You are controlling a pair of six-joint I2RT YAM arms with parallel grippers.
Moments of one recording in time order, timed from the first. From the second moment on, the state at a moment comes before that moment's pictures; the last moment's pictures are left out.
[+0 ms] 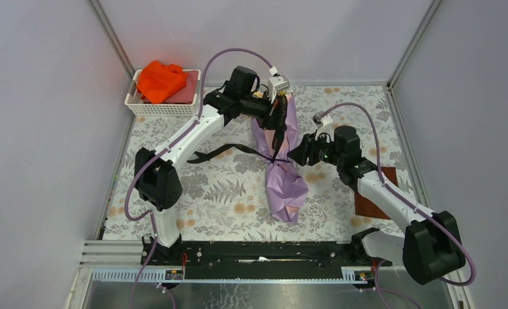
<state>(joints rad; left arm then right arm) -0.54 1.87 1.79 -0.55 0.84 0.09 0.36 1.20 0.67 0.05 -0.51 0.29</state>
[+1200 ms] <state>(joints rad) -0.48 1.85 1.58 -0.69 0.45 0.43 0.40 1.50 0.71 0.57 -0.58 0.39</state>
